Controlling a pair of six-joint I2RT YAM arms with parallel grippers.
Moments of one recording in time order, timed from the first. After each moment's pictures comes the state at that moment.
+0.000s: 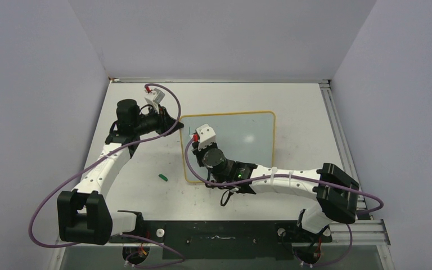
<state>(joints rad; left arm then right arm) -0.11 1.27 0.91 -0.03 0.79 -0.18 1.17 1.54 0.99 0.29 0.61 0.13</state>
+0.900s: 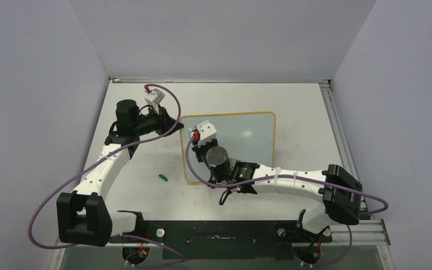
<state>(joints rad) -0.11 1.26 0.90 -0.03 0.80 -0.18 1.20 1.51 1.01 0.35 0.65 0.05</state>
